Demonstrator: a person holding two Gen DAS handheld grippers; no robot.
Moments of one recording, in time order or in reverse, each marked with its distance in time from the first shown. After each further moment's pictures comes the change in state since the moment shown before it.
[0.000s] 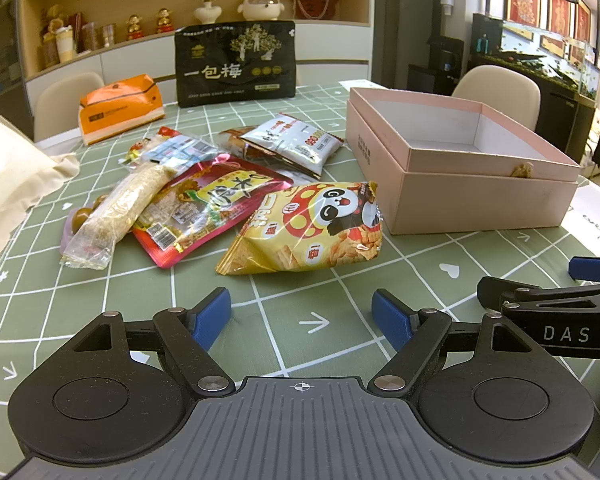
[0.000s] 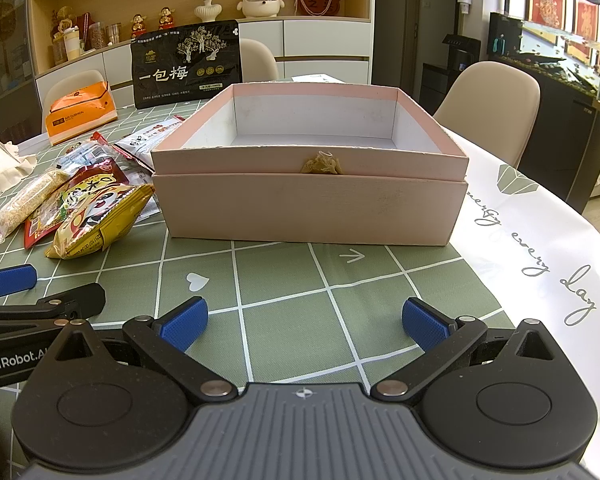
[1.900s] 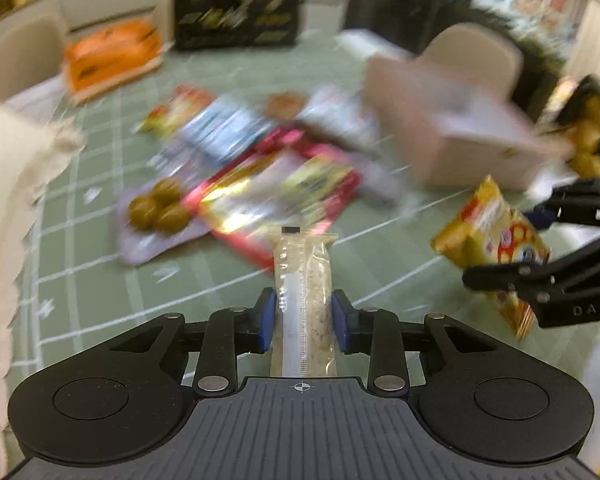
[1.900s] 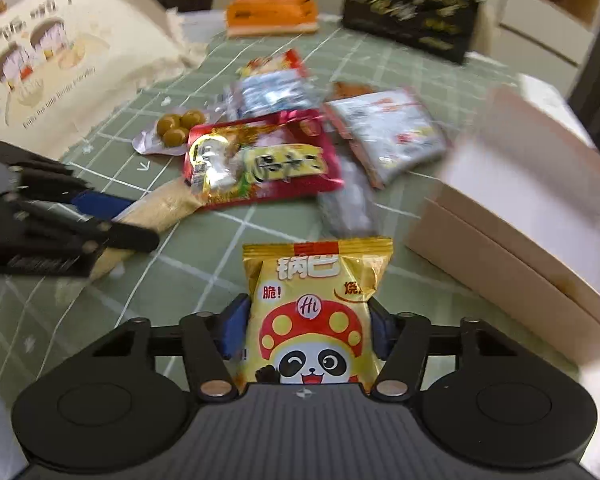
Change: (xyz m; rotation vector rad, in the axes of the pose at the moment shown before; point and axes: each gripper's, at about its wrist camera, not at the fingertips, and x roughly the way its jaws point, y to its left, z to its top) left arm -0.006 0.105 0.056 0.006 0.219 -0.238; right arm 0.019 0.105 0.079 -0.436 0.284 0.379
